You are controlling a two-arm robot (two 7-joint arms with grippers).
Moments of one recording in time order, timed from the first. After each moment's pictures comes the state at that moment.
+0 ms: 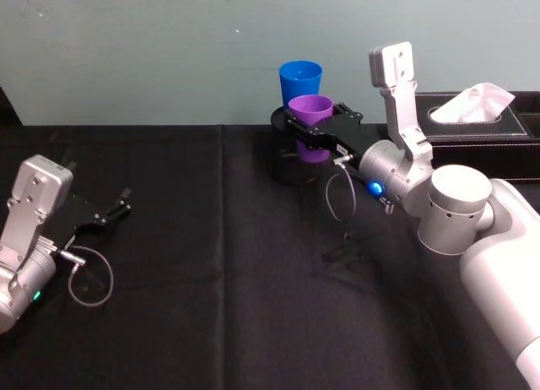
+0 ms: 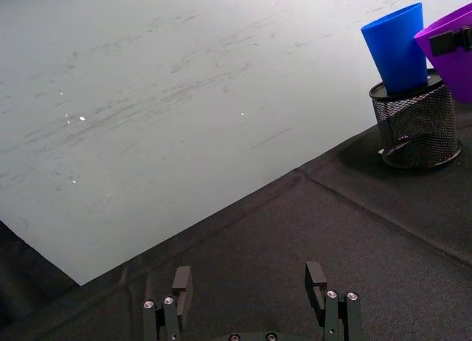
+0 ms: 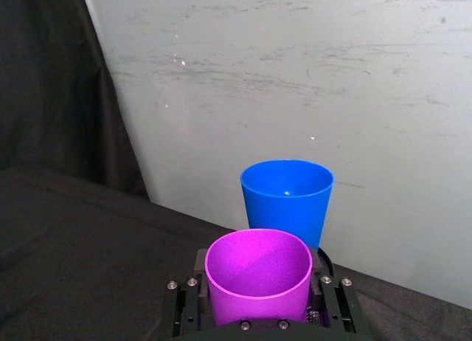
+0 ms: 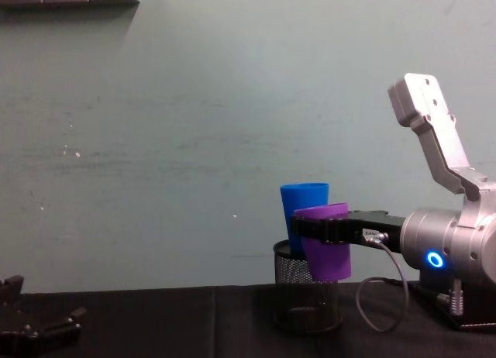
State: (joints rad) left arm -0.20 0.60 0.45 -1.41 -0.25 -0.12 0.03; right arm 0.60 0.14 -0.37 -1.02 0.30 0.06 0.30
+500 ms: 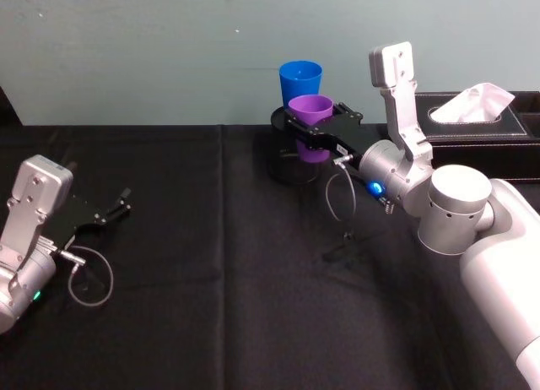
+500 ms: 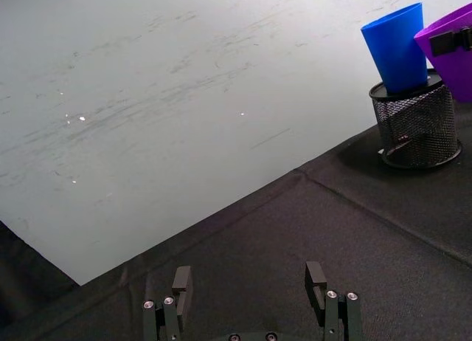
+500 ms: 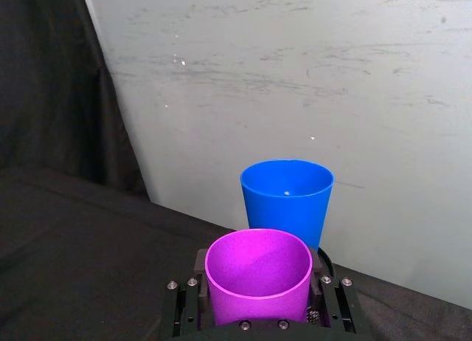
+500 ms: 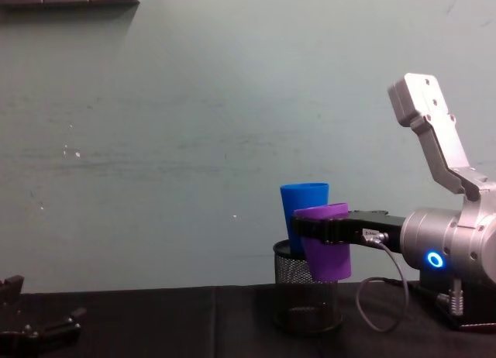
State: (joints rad) left arm -0.20 0.60 0.45 -1.41 -0.25 -0.12 0.03; right arm 0.60 0.14 -0.37 -1.02 0.30 0.06 0.30
